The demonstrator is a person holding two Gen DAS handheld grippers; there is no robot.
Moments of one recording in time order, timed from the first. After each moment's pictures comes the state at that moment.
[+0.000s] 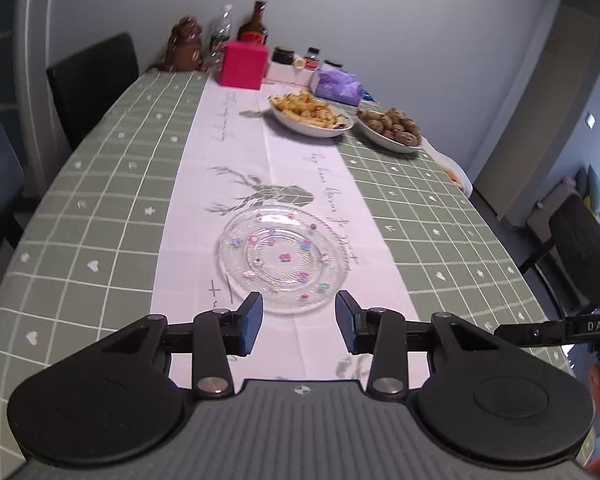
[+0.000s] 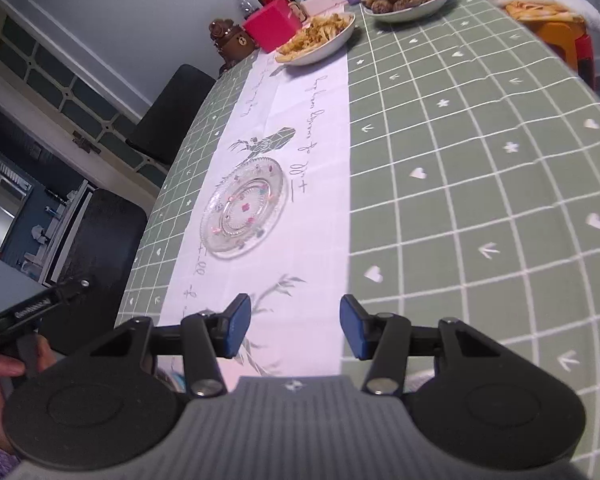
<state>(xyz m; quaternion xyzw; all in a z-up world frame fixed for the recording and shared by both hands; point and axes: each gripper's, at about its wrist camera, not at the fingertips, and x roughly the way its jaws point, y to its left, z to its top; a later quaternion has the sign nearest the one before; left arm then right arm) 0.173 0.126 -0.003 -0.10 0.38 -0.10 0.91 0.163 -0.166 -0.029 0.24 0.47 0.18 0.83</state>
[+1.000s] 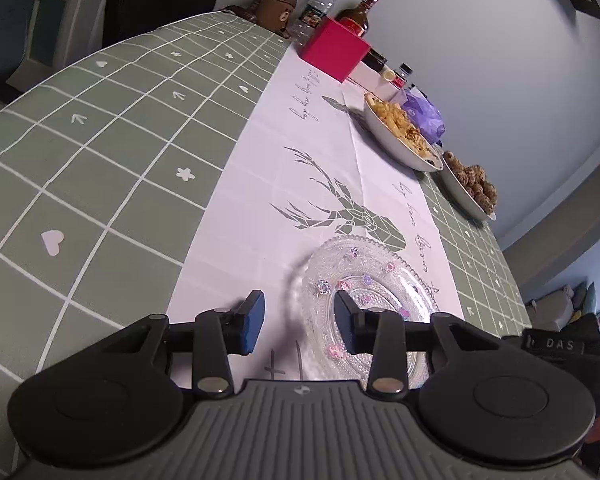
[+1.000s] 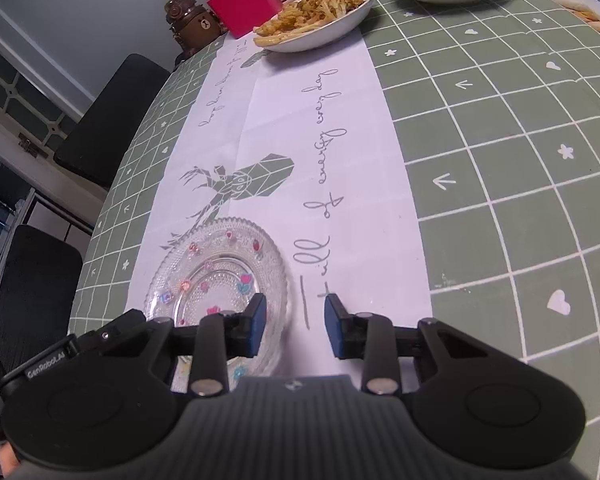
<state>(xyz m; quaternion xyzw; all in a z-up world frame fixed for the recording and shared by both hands) 0.270 0.189 -0.101 -0.26 0.38 -0.06 0.89 0.318 -0.075 -0.091 0.21 0.49 0.13 0.84</state>
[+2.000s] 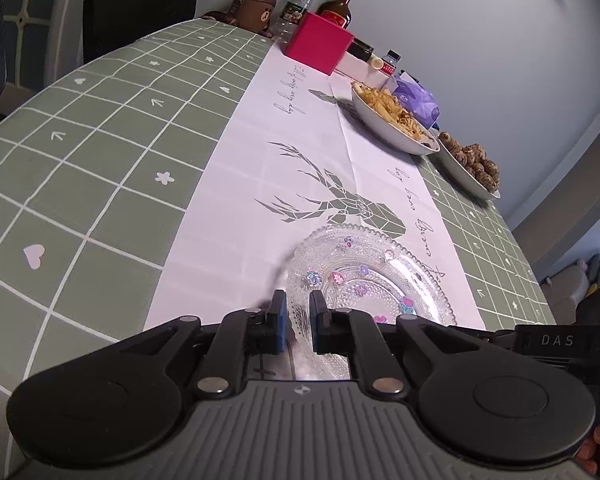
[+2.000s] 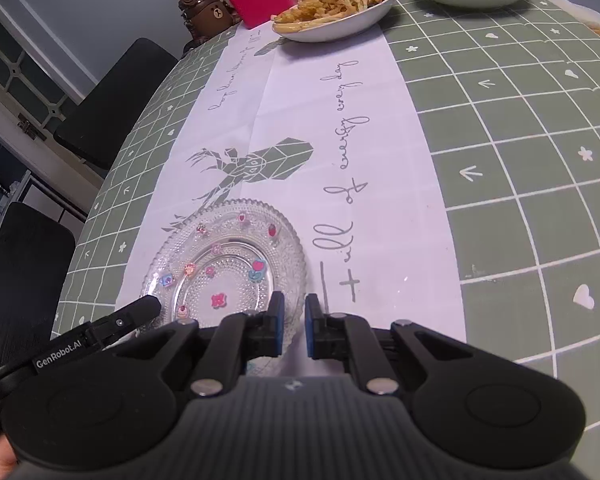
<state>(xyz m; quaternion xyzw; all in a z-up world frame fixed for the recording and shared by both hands) 0.273 0.170 -0.103 -0.22 0.38 -0.06 0.90 0.309 -0.052 -0.094 0.18 0.49 0.14 0.84</state>
